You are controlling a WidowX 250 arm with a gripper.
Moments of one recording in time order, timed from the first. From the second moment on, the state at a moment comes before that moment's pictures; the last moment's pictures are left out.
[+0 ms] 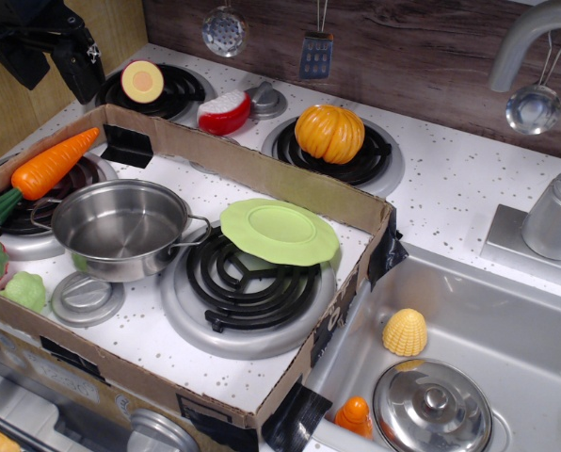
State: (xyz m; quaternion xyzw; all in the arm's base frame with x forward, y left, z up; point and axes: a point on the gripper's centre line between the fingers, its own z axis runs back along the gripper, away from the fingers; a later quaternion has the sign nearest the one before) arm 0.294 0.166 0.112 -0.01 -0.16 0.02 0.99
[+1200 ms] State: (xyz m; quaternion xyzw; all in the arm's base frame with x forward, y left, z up) arm 0.211 0.134 0.134 0.03 -0.07 0.10 0.99
